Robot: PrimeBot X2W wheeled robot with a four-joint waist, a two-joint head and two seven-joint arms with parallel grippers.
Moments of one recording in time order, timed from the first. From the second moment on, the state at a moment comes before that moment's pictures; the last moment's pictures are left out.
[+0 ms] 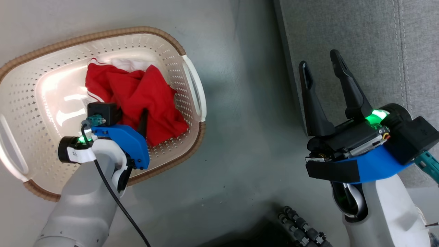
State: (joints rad) left arm -0.81 0.17 -0.61 1.15 -0.63 -0.13 -0.18; right arm -0.39 -0.05 0.19 -0.07 0.27 0.13 -0.22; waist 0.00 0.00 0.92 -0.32
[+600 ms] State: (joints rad) left arm -0.84 0.16 -0.67 1.19 -0.69 -0.13 -0.14; right arm -0.39 -0.05 0.20 -0.04 0.29 0.13 -0.24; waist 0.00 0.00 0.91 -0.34
